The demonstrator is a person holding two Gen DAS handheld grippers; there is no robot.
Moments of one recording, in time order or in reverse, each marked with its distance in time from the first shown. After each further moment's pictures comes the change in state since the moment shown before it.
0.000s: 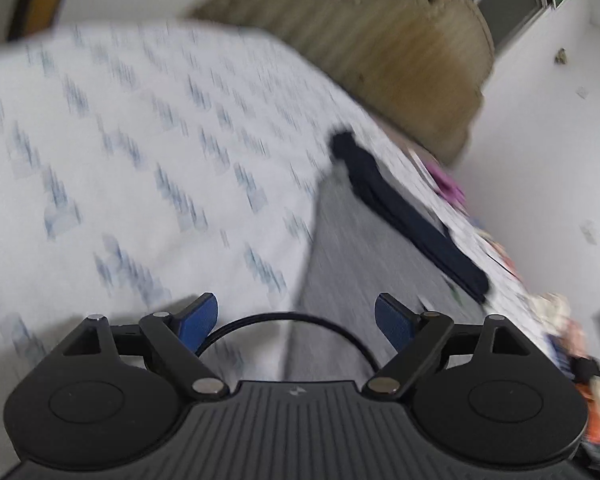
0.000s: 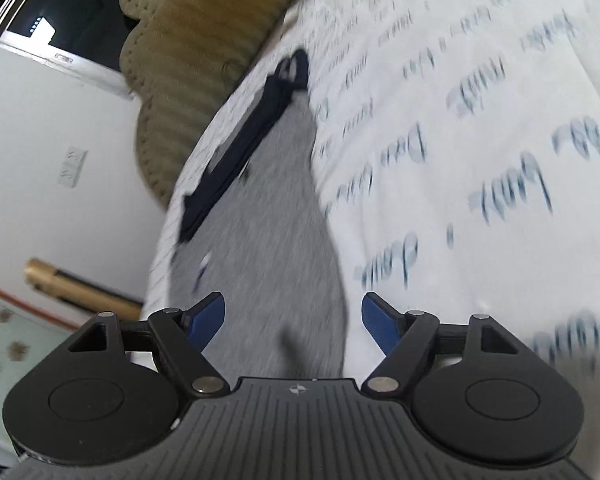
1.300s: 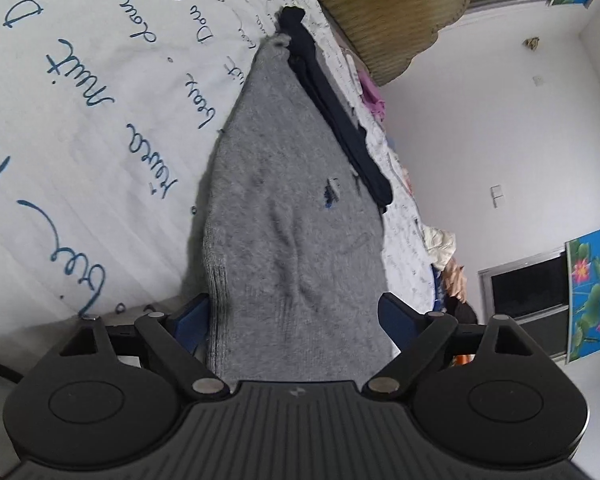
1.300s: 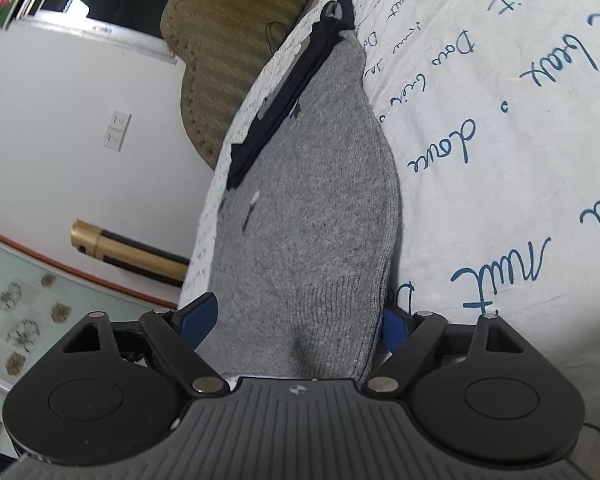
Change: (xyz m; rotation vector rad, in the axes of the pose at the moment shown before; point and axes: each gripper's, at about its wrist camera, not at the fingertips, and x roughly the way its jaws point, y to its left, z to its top) left arm 0.003 0.015 -0.030 -0.182 0.330 -0.318; right arm 0.007 0.007 -0.043 -0.021 0.076 0.133
